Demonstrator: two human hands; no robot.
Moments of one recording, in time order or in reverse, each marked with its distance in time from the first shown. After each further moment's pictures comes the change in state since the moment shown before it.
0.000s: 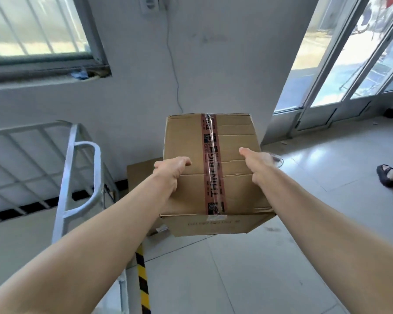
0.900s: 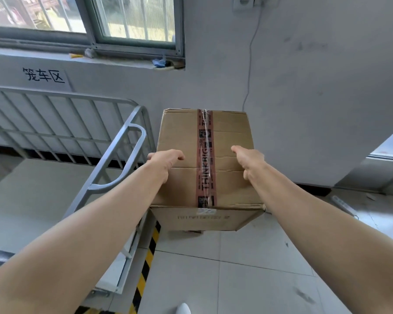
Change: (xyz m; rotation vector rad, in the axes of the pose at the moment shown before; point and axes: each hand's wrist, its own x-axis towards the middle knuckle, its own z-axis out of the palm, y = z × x) left_hand 0.072 0.036 -0.032 -0.195 0.368 -0.108; right_hand 0.075 -0.082 0.136 -0.276 -0.468 -0.103
